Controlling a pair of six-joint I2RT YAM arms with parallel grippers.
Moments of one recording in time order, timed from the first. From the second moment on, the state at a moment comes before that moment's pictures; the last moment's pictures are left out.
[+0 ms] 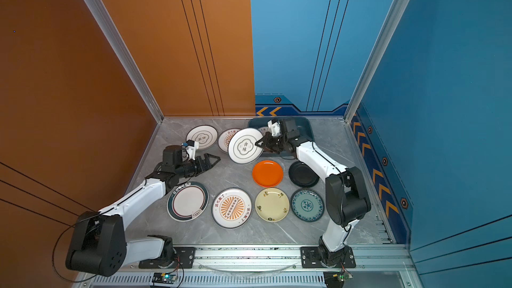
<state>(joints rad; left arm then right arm) -0.14 1.28 0.69 -0.03 0.55 -0.62 0.36 1.73 1.37 -0.31 -0.61 0.71</state>
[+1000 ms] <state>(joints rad) -0.12 1.08 0.70 -0.18 0.36 -0.68 0.12 2.26 1.97 -0.67 -0.48 0.56</state>
